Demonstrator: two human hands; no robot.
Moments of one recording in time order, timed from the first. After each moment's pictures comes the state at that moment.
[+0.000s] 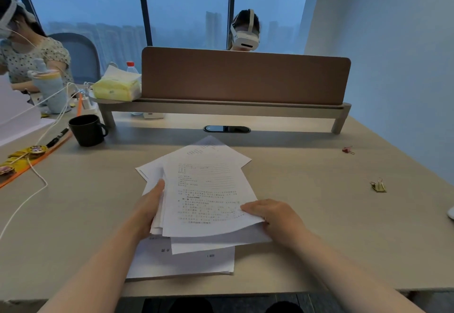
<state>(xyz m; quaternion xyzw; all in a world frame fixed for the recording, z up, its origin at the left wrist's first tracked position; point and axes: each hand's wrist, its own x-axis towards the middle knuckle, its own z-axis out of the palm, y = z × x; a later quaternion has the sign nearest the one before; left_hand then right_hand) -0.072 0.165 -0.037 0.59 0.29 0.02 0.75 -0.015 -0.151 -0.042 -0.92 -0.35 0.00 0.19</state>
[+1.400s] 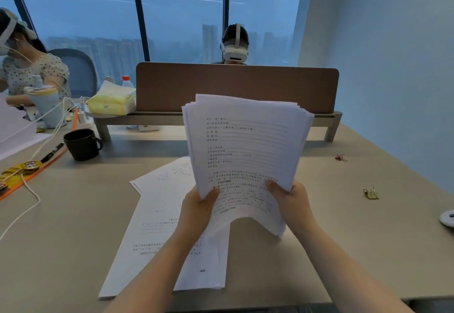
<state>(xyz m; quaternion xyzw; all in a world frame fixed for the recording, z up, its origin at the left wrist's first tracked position) -0.061 0.048 -0.002 0.77 0.06 0.17 0.62 -0.007 -0.156 0.015 -0.72 -0.11 -0.09 0.68</state>
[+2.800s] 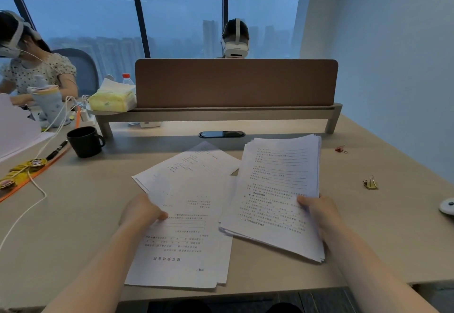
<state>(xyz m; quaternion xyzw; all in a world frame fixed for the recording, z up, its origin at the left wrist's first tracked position) -0.067 0.164 -0.016 0.88 0.36 -0.01 0.31 0.017 -0.226 -0.036 -0.69 0.18 0.04 0.70</state>
